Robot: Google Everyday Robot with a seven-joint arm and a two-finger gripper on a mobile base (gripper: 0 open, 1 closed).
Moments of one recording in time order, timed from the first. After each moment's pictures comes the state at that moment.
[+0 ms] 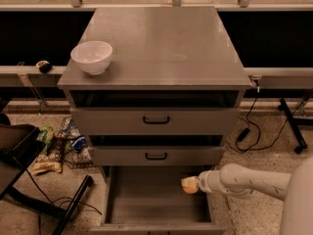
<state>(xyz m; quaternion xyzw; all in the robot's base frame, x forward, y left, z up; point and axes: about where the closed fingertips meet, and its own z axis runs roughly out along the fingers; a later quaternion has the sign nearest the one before) 0.561 -0.174 0.342 -0.09 0.94 0.21 0.23</state>
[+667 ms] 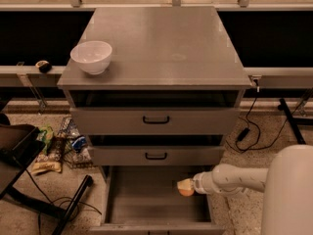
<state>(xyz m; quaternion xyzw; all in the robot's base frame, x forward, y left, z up) 0.561 -0.161 0.312 -0.10 0.95 0.20 0.21</state>
